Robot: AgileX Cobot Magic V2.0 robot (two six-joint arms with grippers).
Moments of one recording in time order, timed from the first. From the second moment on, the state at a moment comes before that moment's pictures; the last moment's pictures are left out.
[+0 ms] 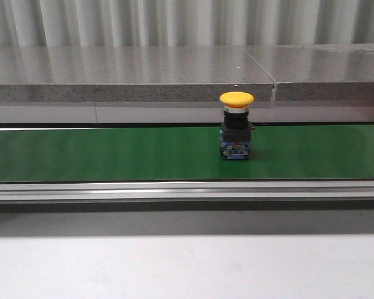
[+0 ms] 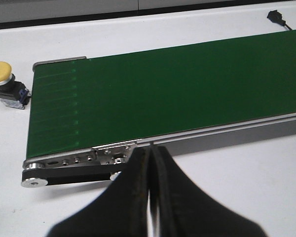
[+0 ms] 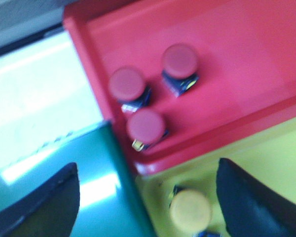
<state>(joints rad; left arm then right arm) -0.16 0.53 -0.57 -0.13 0.71 0.07 -0.43 1.48 -1.24 0.12 0.75 0.03</state>
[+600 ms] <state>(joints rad) -0.16 0.53 -0.57 -0.13 0.71 0.07 0.00 1.35 -1.17 0.11 0.91 0.01</state>
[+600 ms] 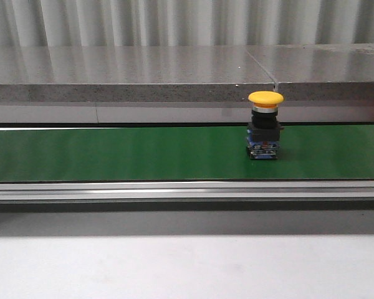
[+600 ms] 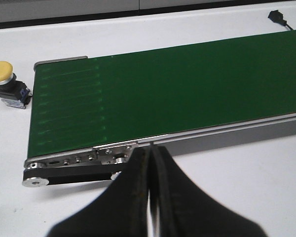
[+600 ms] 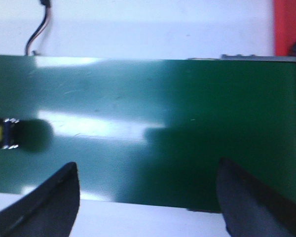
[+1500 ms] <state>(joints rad) -0.16 0.53 -0.57 -0.13 0.71 0.07 0.21 1.63 -1.34 0.18 1.09 -0.14</state>
